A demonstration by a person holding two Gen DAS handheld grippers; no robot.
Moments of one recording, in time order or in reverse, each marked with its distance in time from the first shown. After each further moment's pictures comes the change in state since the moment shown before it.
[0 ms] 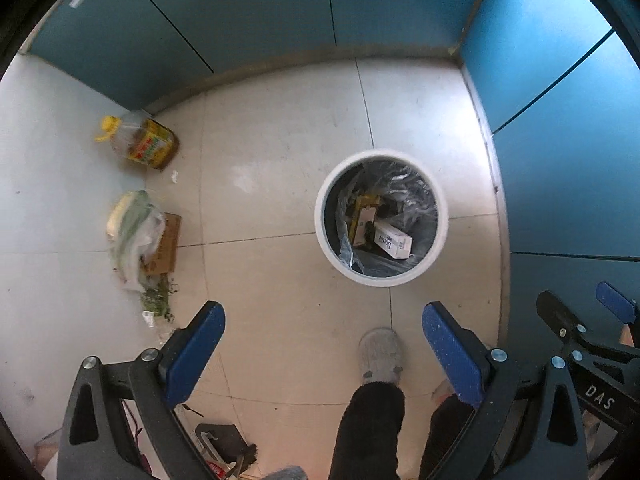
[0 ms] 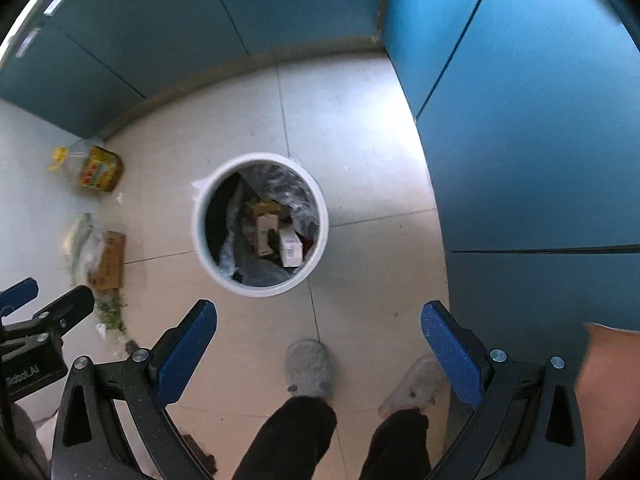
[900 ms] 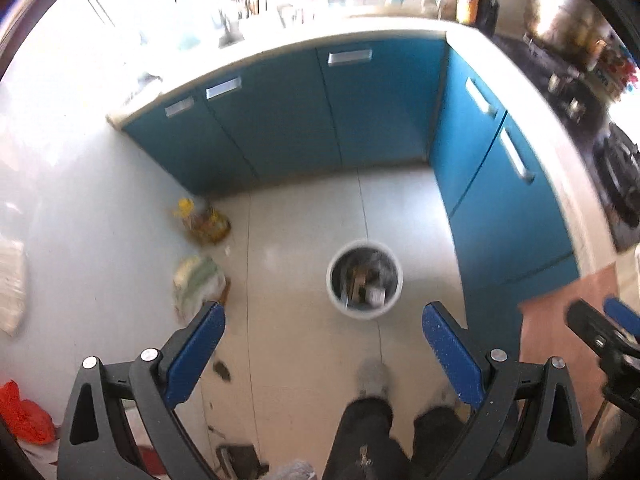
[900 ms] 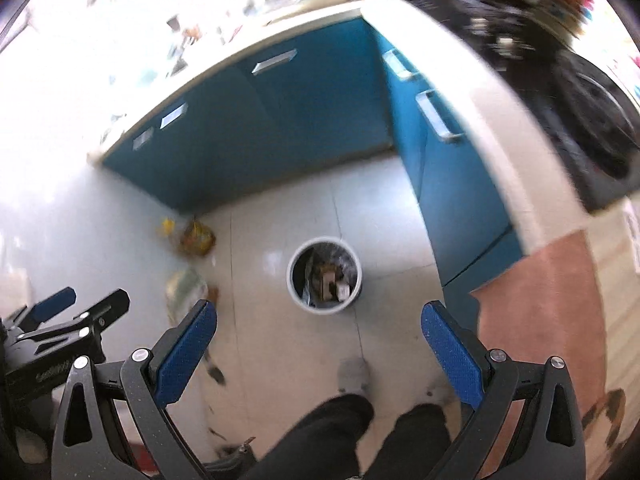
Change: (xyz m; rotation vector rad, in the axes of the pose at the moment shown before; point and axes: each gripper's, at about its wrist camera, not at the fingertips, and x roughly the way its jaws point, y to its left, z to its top) left arm -0.320 -0.056 -0.078 0.001 -0.362 0.072; right arm -0.377 -0.089 -0.088 0.094 -0.305 0.226
